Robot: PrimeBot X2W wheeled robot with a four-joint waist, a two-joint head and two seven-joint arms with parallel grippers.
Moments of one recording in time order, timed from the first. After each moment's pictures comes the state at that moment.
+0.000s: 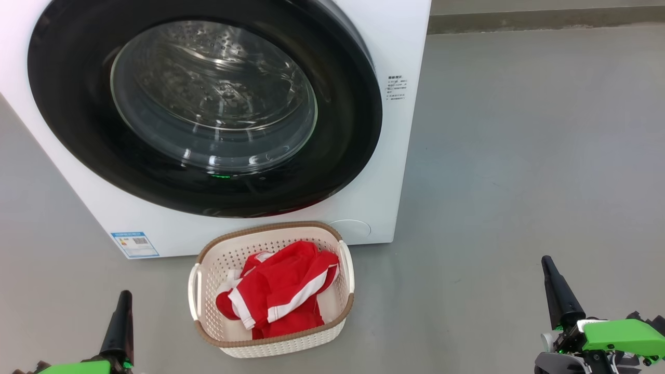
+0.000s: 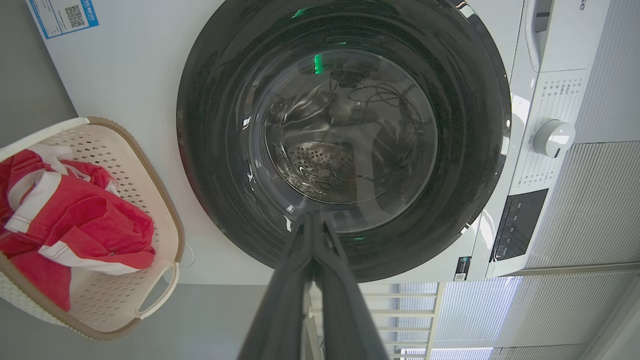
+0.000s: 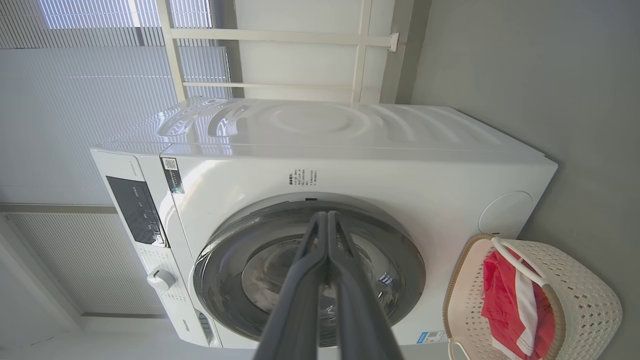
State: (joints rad) left arm -0.07 0.05 0.07 0.26 -1.62 -0.13 0.10; right arm -0.10 -0.06 -0.11 0.27 1.62 0.13 0.10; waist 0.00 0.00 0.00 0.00
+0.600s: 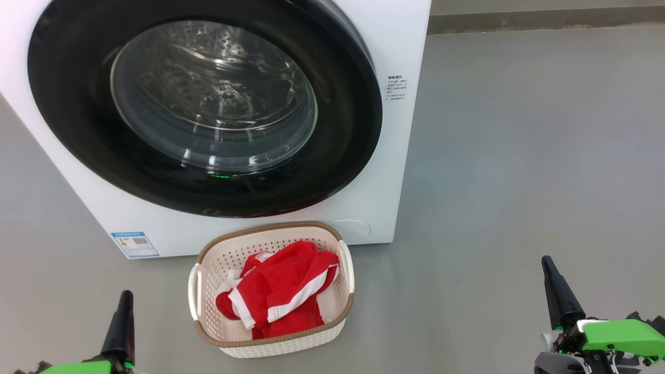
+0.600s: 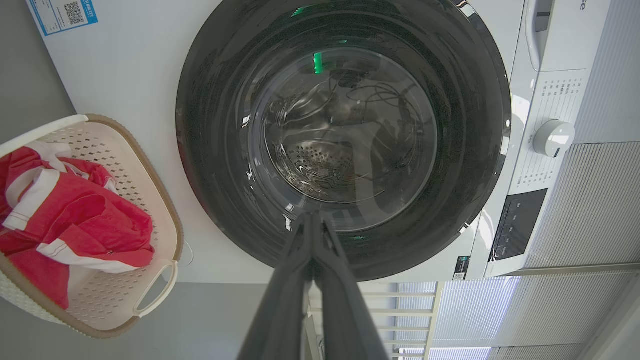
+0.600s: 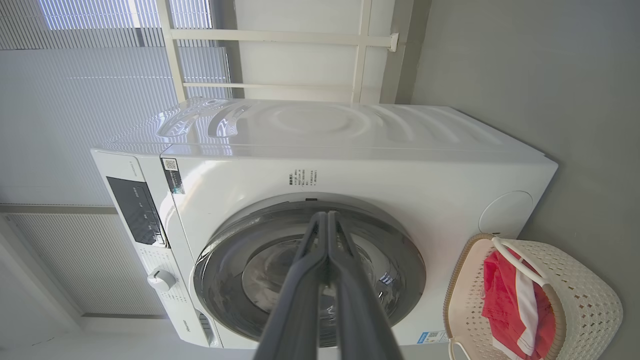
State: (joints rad) left arm -0.07 0.05 0.07 0.26 -1.62 -0.13 0.10; right arm -0.10 -0.06 -0.12 0.27 1.62 0.13 0.10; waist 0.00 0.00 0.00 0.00
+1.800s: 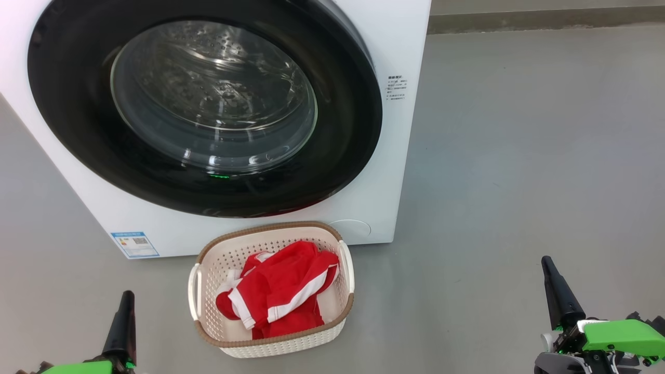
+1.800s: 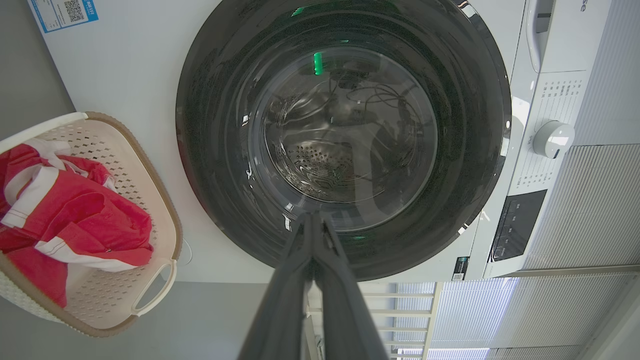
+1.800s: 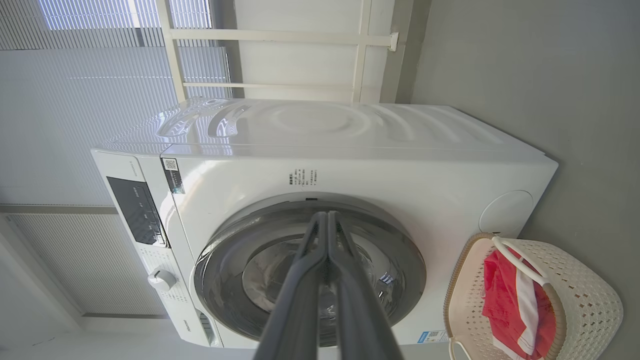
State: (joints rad) left arm -0.07 0.04 0.07 0.26 -1.62 -0.13 0.10; right arm -0.10 -0.06 -0.12 0.27 1.61 0.13 0.10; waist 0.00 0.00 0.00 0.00
